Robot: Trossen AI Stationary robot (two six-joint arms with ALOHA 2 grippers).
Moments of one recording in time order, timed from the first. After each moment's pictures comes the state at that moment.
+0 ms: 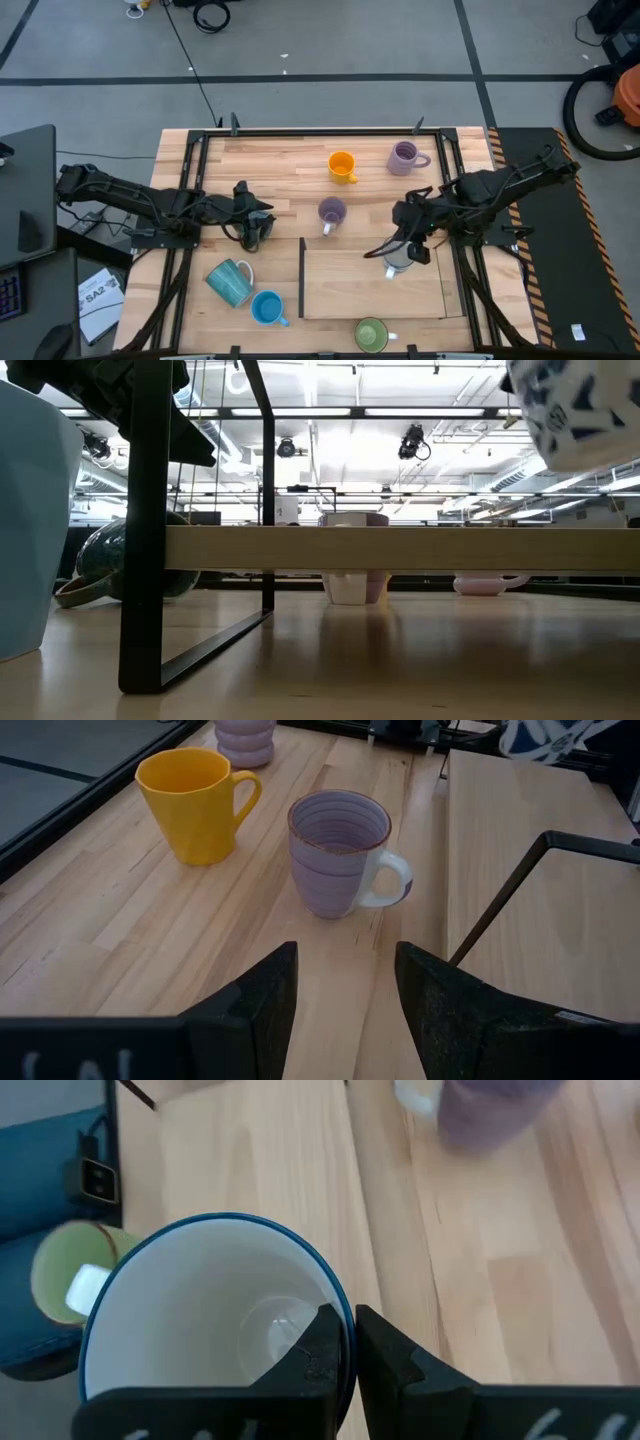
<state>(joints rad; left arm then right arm) -0.18 0.90 0.52 -0.10 -0.37 -0.29 0.36 1.15 1.13 -1.00 0.04 0.56</state>
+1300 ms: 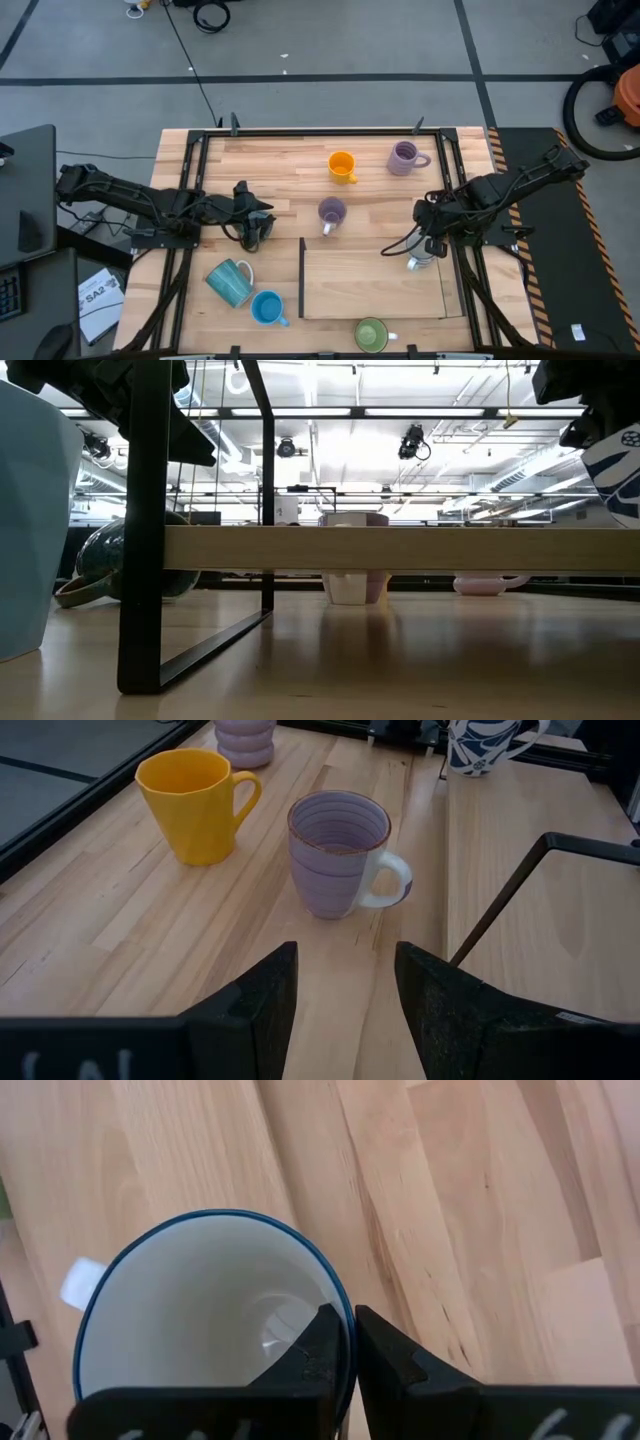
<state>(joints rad) -0.18 0.90 0.52 -0.10 -0.37 -0.29 0.37 0.94 0.84 -1.14 0.05 0.68</state>
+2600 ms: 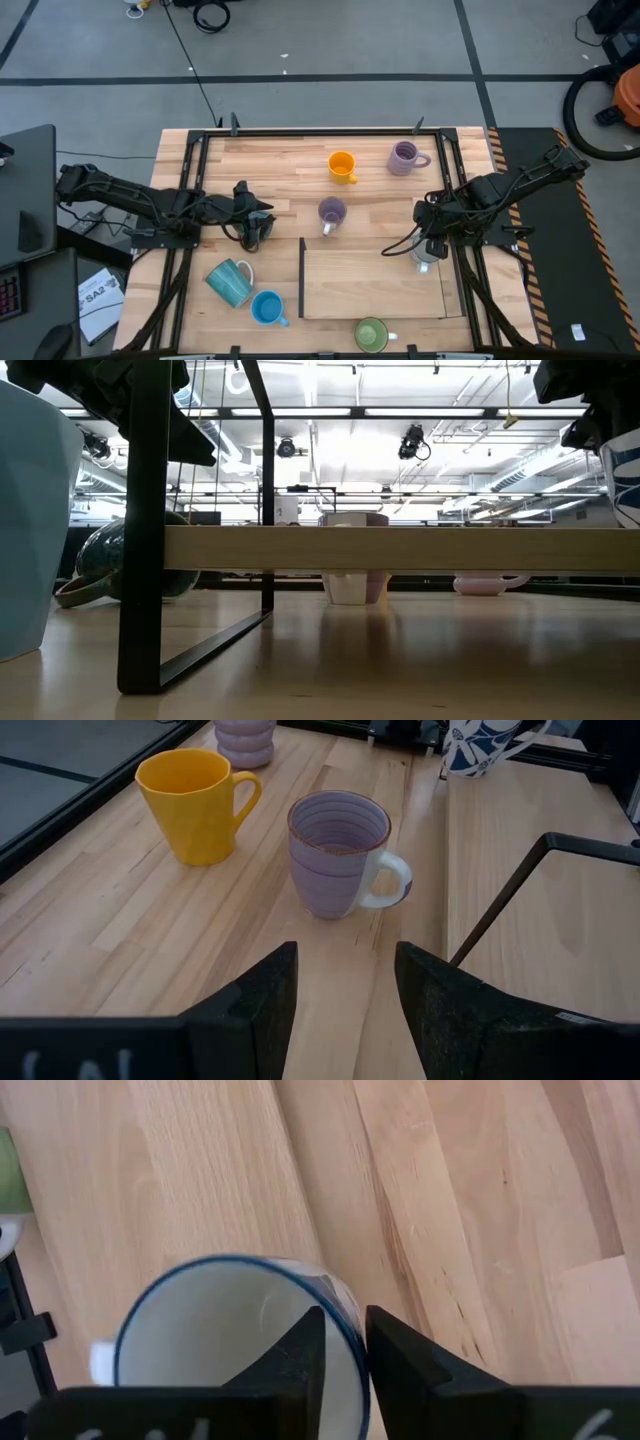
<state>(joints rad) -0.18 0.90 0.52 -0.10 -0.37 -0.29 0.37 0.94 0.84 -1.13 0.03 0.68</state>
